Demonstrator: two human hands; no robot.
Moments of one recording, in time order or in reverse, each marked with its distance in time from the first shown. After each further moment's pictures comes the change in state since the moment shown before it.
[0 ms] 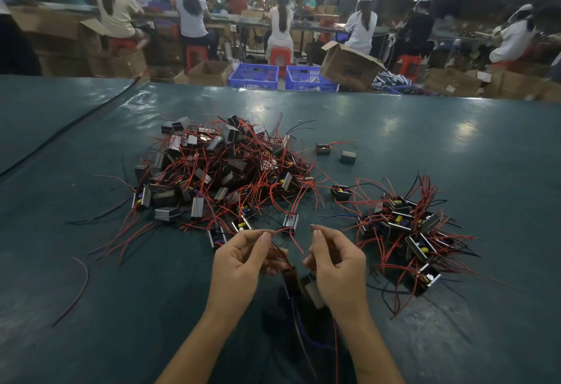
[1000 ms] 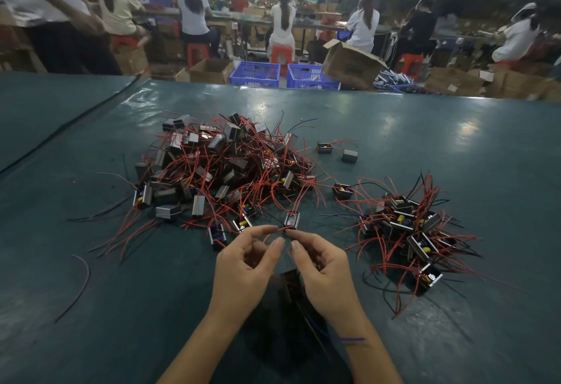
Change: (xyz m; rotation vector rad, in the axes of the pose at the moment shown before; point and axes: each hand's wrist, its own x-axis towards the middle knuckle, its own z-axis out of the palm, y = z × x) left_hand -0.003 -0.003 -0.003 0.346 0.040 0.170; right_hand -0.007 -0.005 0.009 0.059 -0.249 0.022
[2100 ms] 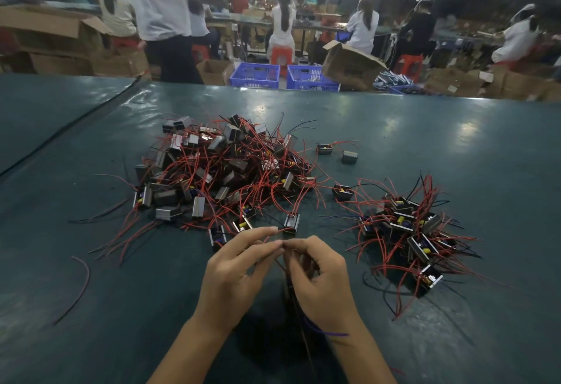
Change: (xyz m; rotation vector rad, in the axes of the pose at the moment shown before) left_hand 0.006 -0.009 -0.014 0.334 0.006 0.646; right_hand -0.002 0.004 0.001 -0.326 0.027 -0.329
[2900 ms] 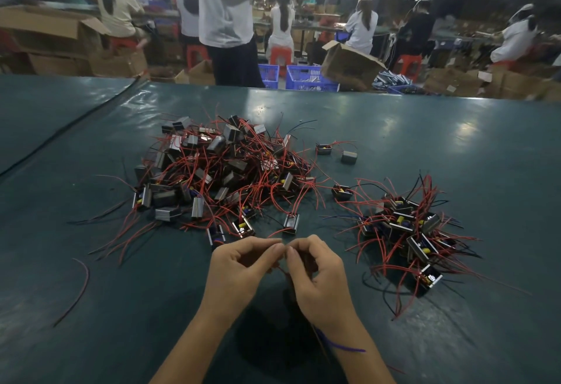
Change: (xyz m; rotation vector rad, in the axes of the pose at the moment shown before) left_hand 0.008 0.010 0.003 -0.502 -0.043 -0.611; right_hand 0.000 -0.002 0.001 0.024 -0.021 0.085
